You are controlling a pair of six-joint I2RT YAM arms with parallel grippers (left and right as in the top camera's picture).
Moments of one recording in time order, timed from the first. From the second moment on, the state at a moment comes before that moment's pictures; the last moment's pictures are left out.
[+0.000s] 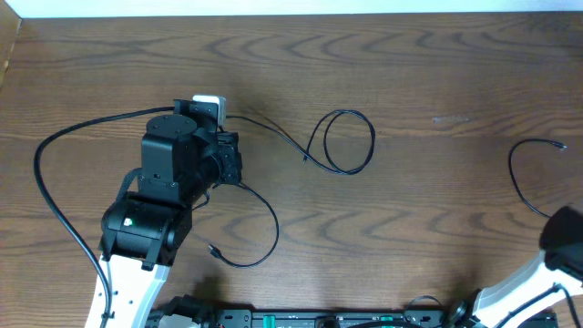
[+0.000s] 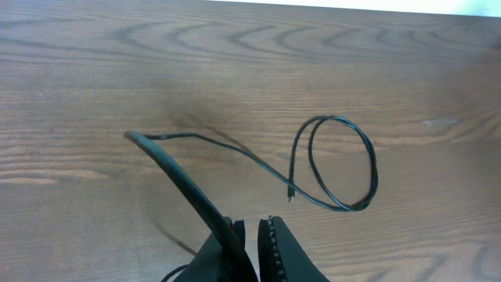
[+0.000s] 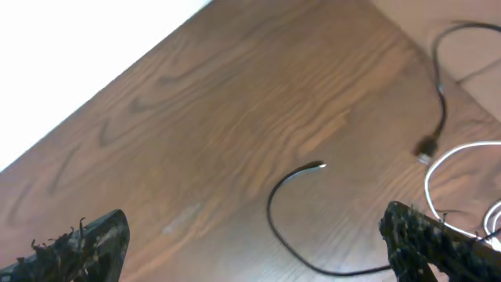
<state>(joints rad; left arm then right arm) -0.24 1.01 1.06 -0.71 0.11 -0.19 -0.50 1.94 2.47 -1.43 -0.04 0.20</state>
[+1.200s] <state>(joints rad) -0.24 0.81 1.06 -0.67 0.19 -0.19 0.39 1.73 1.18 -0.42 -0.45 0.04</state>
